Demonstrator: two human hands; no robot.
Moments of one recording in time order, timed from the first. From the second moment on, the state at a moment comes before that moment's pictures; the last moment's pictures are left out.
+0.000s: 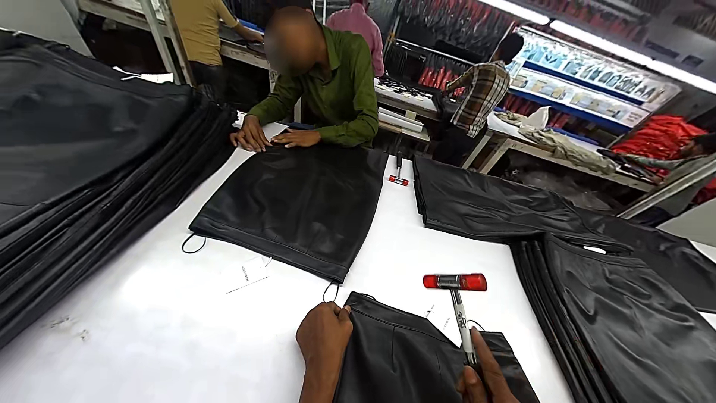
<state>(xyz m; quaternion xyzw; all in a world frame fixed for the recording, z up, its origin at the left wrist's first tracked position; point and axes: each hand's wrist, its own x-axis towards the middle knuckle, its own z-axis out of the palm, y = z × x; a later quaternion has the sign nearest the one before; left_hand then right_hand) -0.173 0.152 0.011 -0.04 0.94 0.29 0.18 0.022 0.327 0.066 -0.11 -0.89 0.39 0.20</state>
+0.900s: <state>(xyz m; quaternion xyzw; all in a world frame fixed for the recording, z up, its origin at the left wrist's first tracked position) -0.175 0.150 0.014 -0.02 0.94 0.28 0.20 -0.050 0.290 0.007 -0.07 -0.97 0.21 0.12</state>
